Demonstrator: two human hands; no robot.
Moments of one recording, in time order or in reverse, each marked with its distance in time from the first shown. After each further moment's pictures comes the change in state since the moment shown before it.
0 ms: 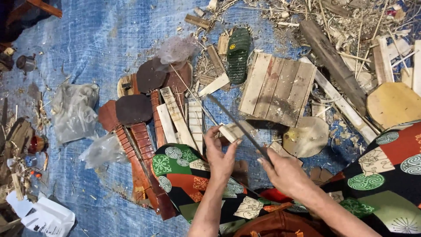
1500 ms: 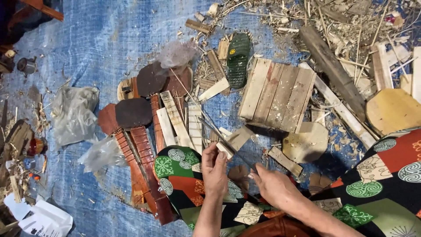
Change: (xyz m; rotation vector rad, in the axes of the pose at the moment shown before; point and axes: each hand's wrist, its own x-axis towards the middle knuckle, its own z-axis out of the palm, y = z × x) left_hand -0.024 -0.055 -0.009 -0.700 0.030 -0.074; right_hand 0.008 0.004 0.031 -0.175 -0.149 0.004
